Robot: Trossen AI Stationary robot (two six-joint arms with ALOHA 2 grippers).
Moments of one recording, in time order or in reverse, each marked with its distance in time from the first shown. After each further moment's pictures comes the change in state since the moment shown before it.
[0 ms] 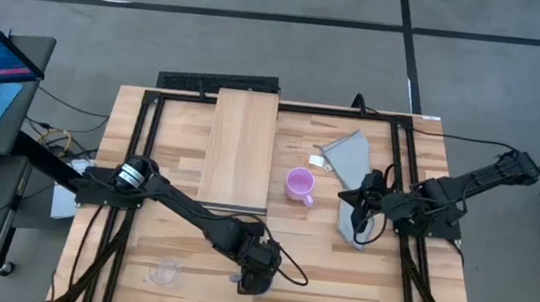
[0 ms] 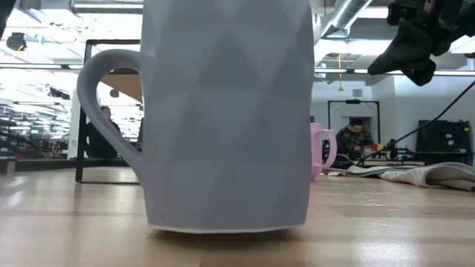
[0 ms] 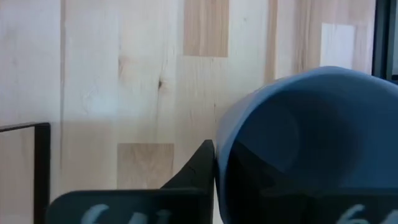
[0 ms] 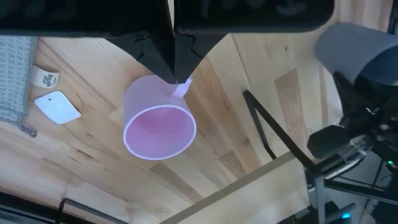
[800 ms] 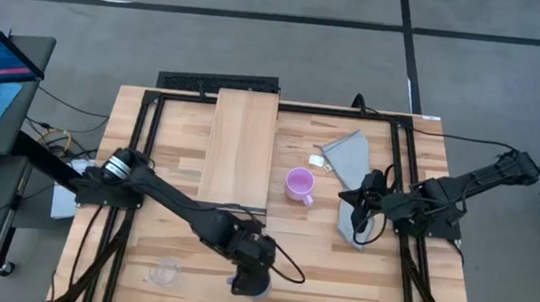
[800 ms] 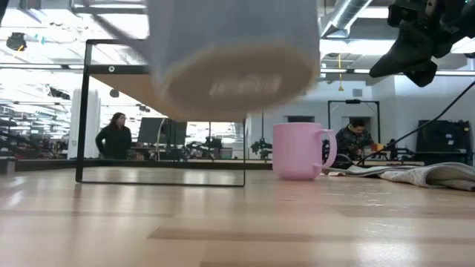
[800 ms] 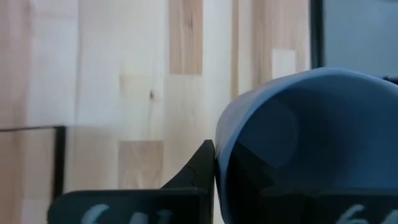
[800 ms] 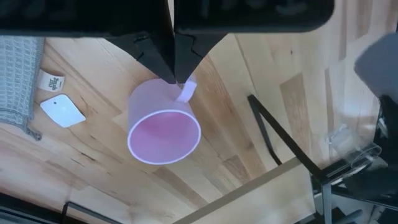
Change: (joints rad) left arm -0.005 -0.132 0.010 -0.024 -0.006 -0.003; right arm 0.000 0.000 0.000 -0.022 -0.001 0.000
